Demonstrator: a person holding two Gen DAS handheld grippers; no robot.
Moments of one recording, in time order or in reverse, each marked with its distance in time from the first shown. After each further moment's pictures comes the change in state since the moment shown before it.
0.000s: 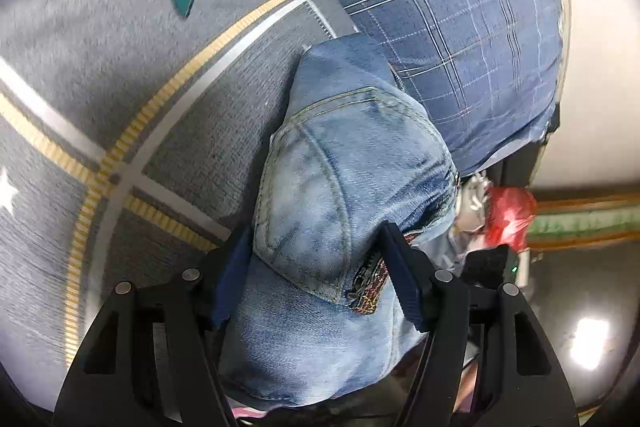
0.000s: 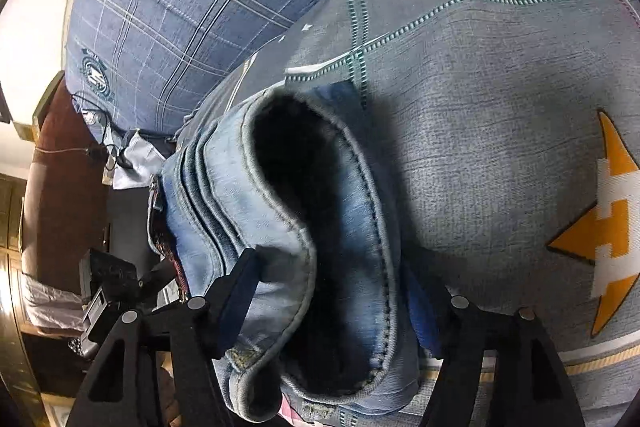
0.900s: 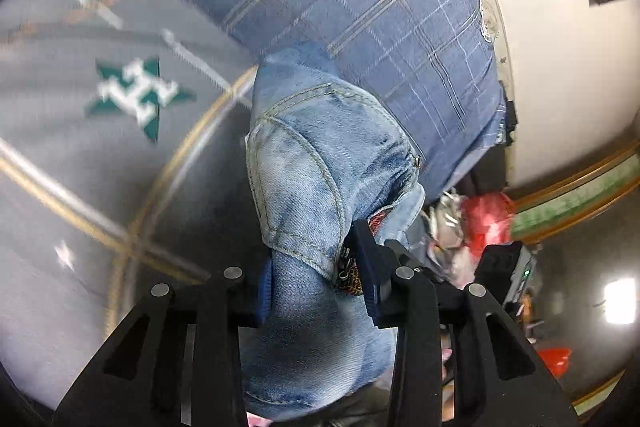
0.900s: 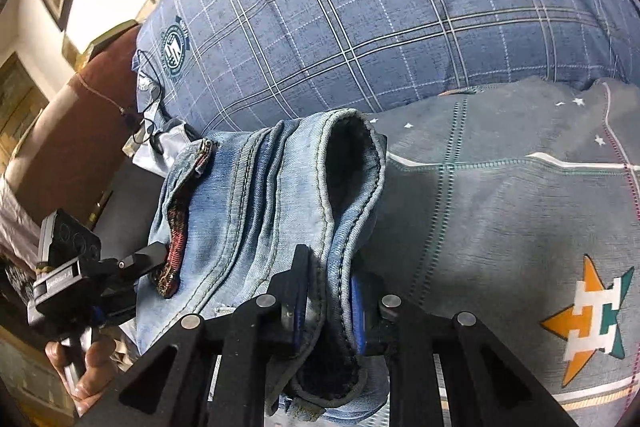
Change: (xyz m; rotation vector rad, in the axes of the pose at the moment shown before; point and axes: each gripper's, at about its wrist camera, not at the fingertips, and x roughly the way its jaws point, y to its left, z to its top) left arm -0.074 -0.063 -0.005 0.241 -0.237 -0.015; right arm -0.025 0.094 -0.014 -0.366 -0.255 -0.054
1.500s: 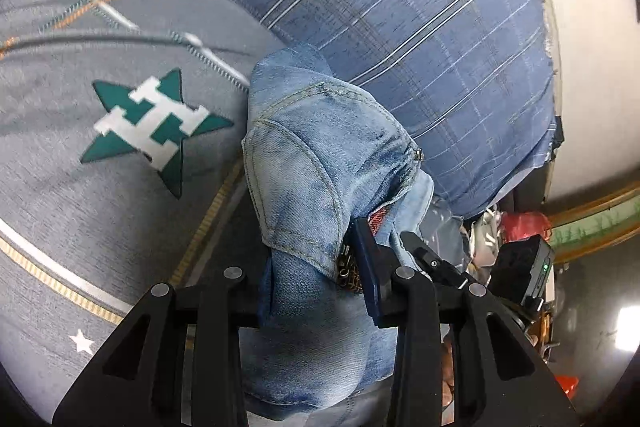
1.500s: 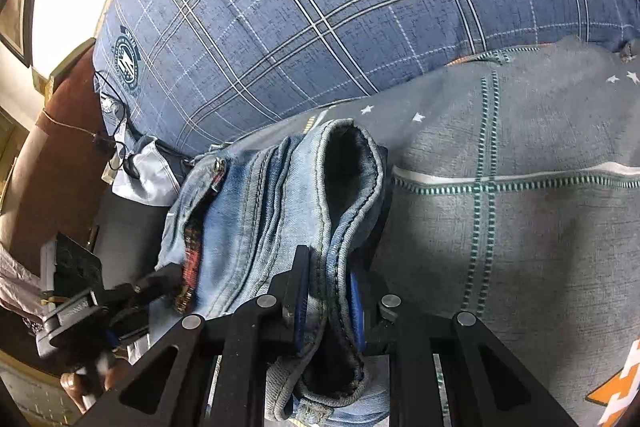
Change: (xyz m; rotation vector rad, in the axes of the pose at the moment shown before) left arm 0.051 0.044 0.046 -0.058 0.049 0.105; right arm 0.082 -0.016 0.041 0.125 0.084 0.016
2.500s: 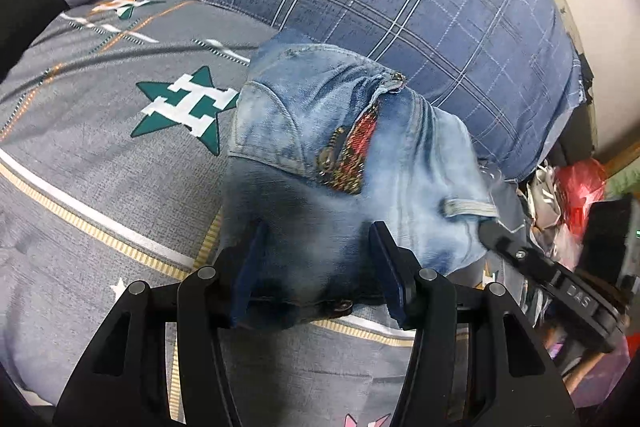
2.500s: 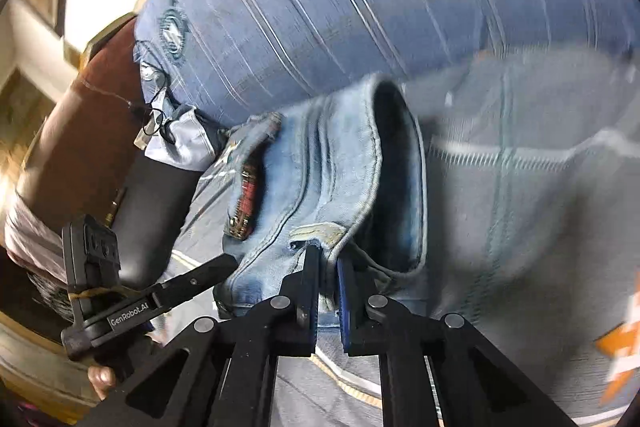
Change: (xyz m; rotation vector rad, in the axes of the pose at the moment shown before) left arm -0.009 -0.020 -0.062 0.192 -0.055 0.226; right arm -0.046 0.030 -0.039 -0.115 0.001 0.055
